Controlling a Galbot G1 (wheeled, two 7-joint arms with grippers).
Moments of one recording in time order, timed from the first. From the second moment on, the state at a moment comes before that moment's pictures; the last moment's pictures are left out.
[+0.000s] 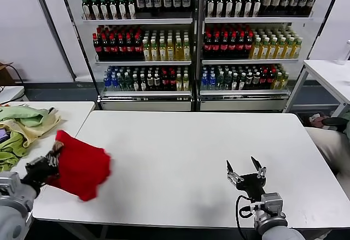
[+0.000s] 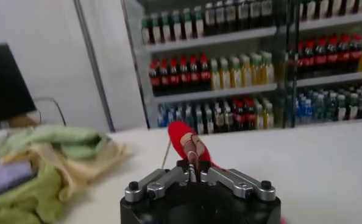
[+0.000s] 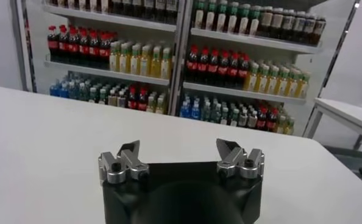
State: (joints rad) left arm 1.52 -0.95 -0.95 -2.18 -0.61 0.56 -0.07; right arm -1.49 1.17 0.43 2.25 0.24 -0.43 0.21
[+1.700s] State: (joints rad) left arm 1.21 -1.36 -0.36 -2.05 -0.08 0.30 -0.20; right arm -1.30 1.25 0.25 2.14 0.32 -0.49 0.25
